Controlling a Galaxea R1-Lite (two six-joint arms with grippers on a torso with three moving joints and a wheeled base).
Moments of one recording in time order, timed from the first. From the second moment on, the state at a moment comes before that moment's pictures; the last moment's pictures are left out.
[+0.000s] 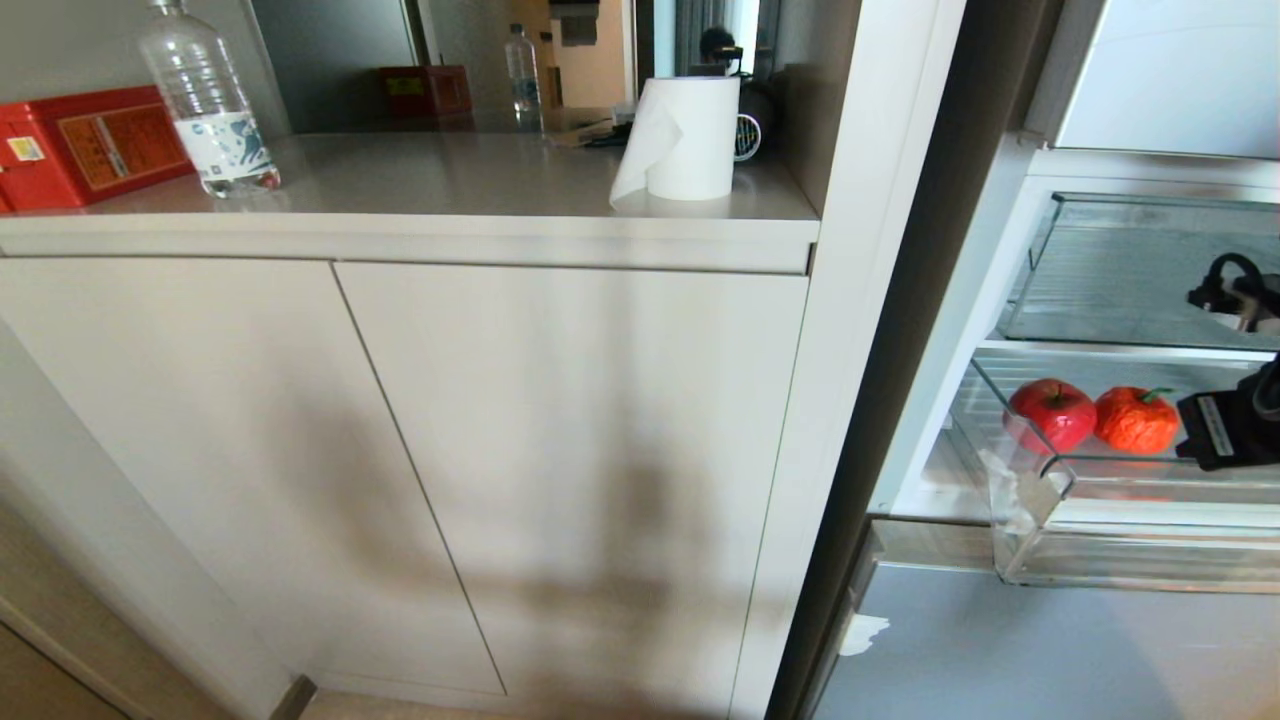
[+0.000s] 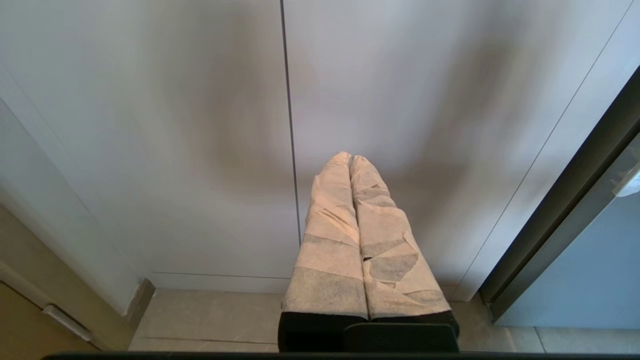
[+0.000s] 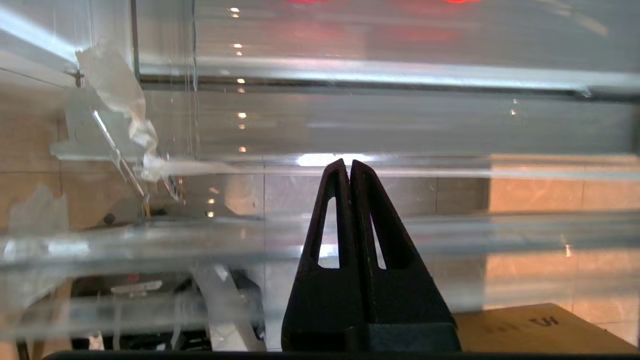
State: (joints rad) left arm -0.01 0.00 0.00 0.00 0.00 0.00; right arm -0.14 1.55 -1.30 0.60 -0.09 -0.09
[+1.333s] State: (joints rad) left arm -0.01 0.00 0.00 0.00 0.00 0.00; right arm -0.26 1.62 -1.31 0.62 -0.09 -0.11
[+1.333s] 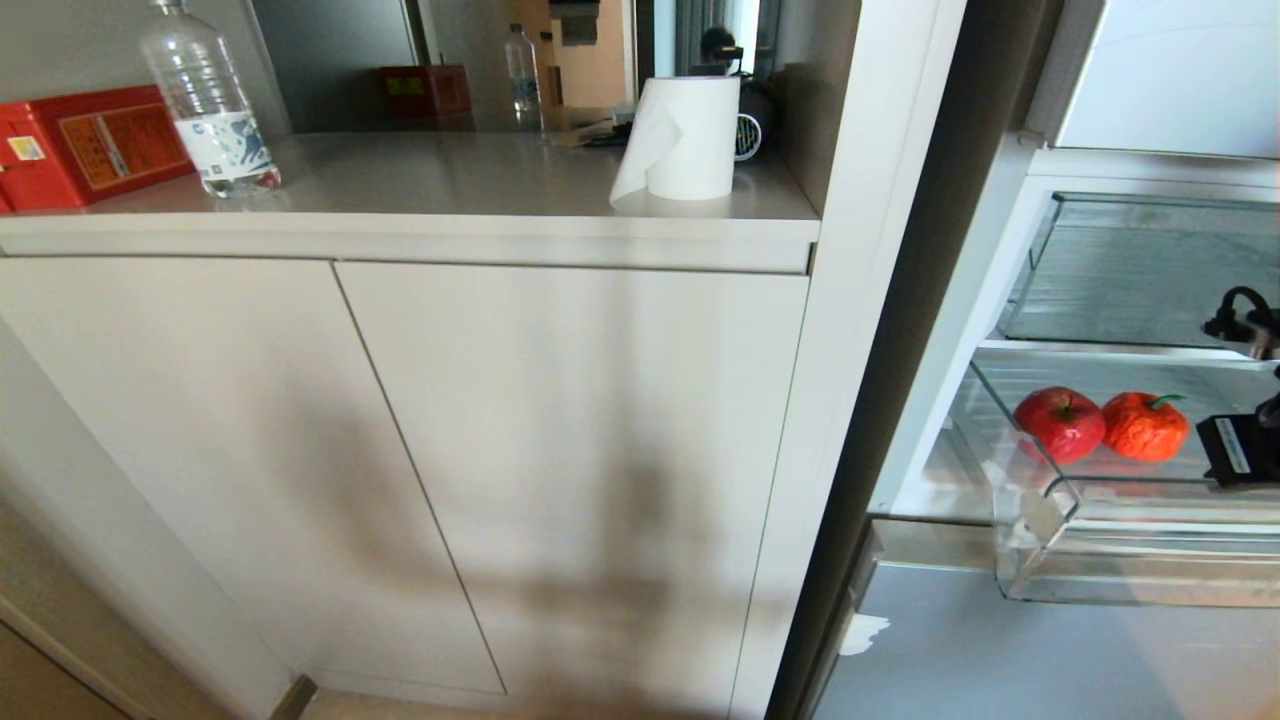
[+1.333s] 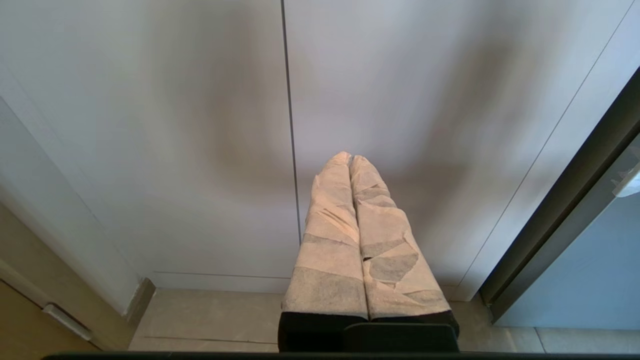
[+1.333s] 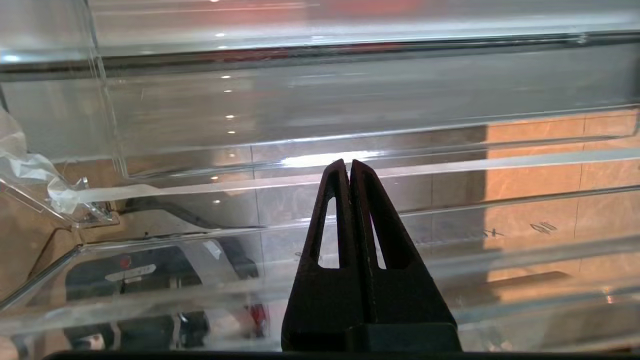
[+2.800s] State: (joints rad) left arm -0.01 0.00 0.00 0.00 0.00 0.00; right arm -0.25 1.60 -1.23 0.36 0.12 -0.05
